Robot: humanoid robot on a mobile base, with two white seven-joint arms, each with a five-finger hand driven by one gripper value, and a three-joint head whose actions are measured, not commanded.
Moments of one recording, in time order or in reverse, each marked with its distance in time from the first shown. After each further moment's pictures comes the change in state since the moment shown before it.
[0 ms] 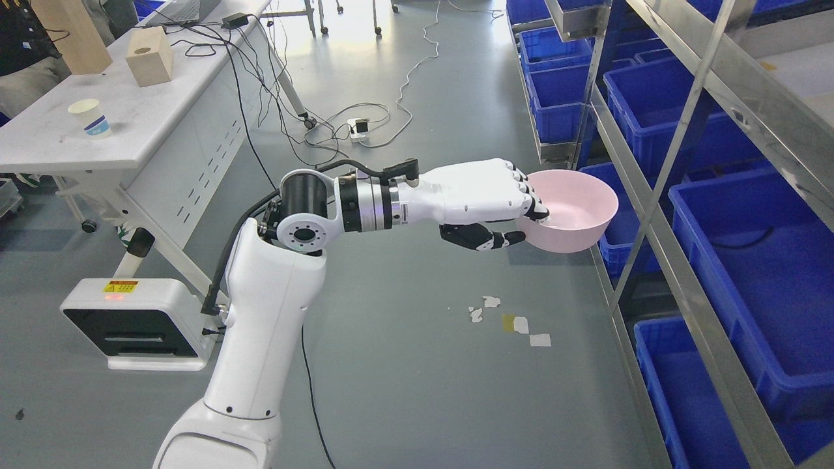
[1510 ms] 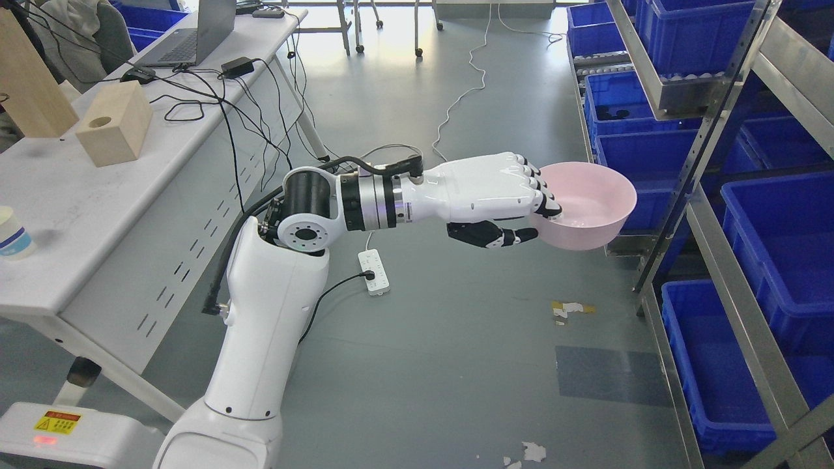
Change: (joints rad) left arm -0.005 0.000 -0.017 -0.033 0.030 0.000 0.031; right arm 0.000 0.000 0.000 0.000 0.000 0.000 0.000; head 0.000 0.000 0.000
